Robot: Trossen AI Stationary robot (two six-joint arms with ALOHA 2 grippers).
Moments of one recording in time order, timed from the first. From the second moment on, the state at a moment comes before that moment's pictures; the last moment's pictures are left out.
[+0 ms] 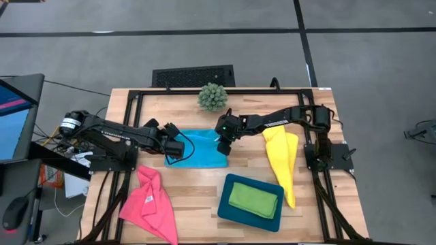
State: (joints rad) left arm -0.12 1.38 0.96 -1.15 -0.60 -0.83; right arm -0.17 1.98 1.20 -0.23 -0.01 0.12
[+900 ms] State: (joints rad) left arm -0.05 1.38 0.83 -0.94 -0.59 -0.70; right arm -0.18 1.98 1.20 -0.23 0.04 0.14
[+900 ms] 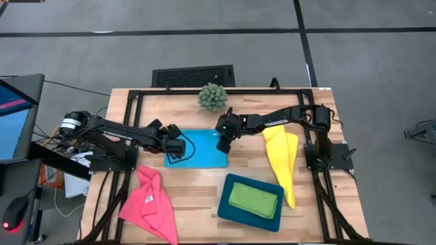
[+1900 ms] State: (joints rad) left arm -0.26 1.32 0.93 -1.00 -0.66 -0.70; right arm -0.16 1.76 1.20 -0.43 0.08 0.09
